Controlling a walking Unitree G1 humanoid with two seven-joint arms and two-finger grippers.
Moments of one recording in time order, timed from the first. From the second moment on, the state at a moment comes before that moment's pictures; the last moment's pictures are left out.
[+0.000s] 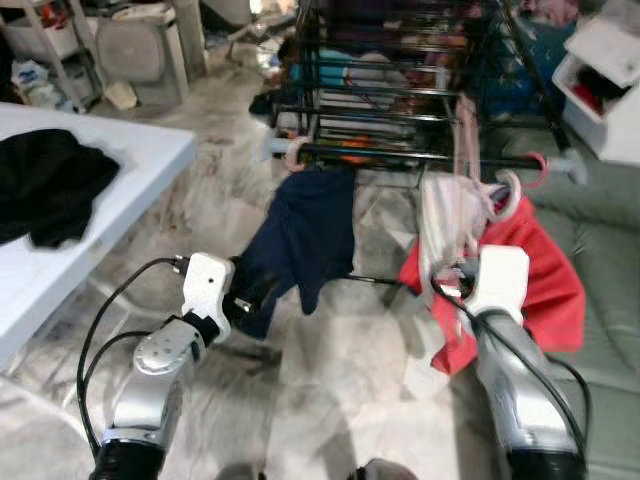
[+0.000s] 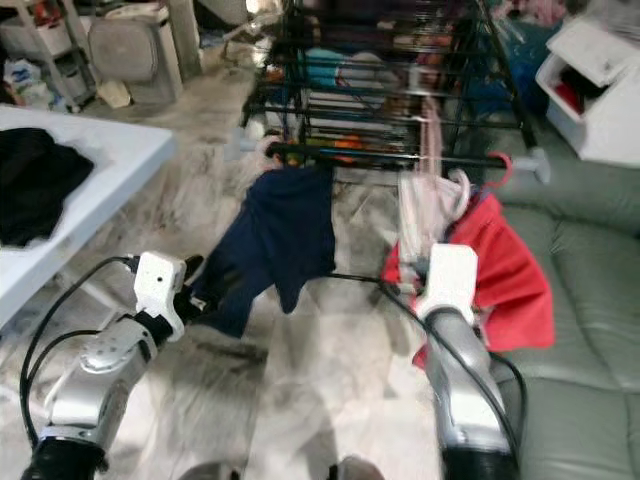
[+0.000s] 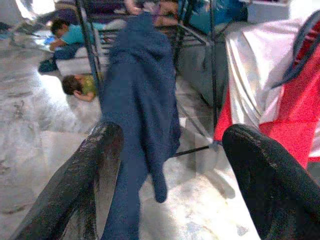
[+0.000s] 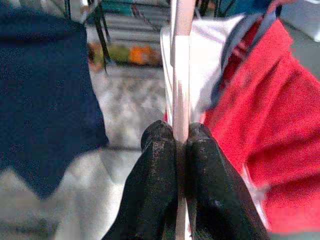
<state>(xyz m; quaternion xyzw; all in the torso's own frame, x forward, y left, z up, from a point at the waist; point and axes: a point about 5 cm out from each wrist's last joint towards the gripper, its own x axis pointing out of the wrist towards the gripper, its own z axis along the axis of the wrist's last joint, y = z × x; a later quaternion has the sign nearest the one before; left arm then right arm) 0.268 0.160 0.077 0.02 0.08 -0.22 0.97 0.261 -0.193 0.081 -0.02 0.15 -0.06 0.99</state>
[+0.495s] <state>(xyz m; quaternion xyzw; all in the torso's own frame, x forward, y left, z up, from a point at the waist) 0.269 0.165 0.080 0.03 0.08 -0.22 0.97 0.185 -0.193 0.046 -0.02 0.35 0.04 0.94</state>
